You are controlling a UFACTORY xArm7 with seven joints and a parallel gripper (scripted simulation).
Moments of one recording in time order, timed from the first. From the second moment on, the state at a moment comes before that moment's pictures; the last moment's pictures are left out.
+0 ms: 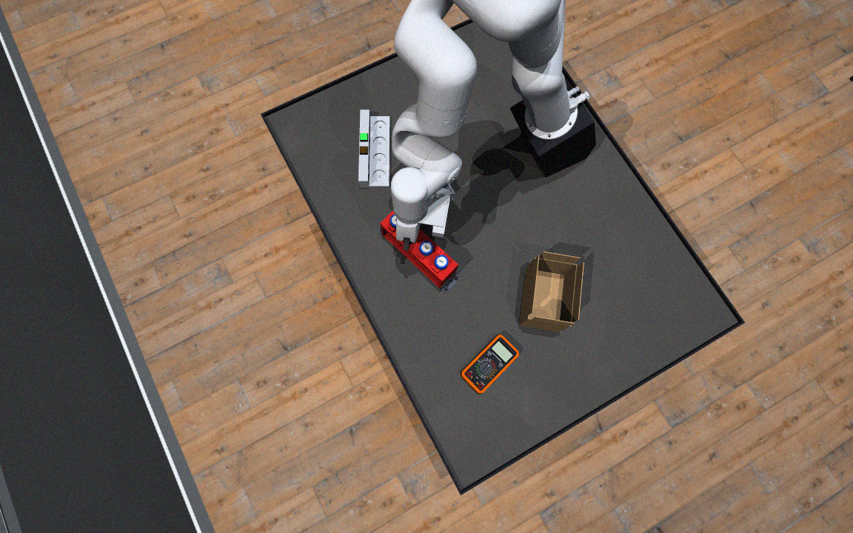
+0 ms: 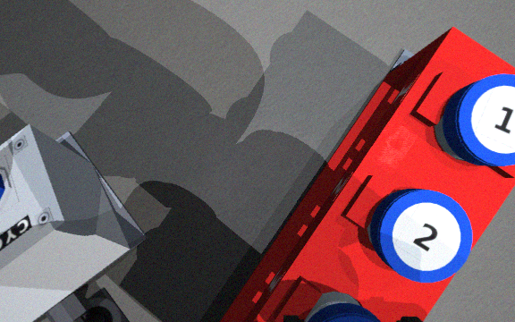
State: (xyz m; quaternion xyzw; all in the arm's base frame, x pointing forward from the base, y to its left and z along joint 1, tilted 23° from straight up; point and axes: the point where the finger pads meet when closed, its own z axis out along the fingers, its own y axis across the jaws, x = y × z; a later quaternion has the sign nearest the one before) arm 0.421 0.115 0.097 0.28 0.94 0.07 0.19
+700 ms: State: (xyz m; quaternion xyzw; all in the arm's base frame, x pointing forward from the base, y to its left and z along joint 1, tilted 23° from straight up) arm 0.423 0.115 0.093 0.28 0.94 0.07 0.19
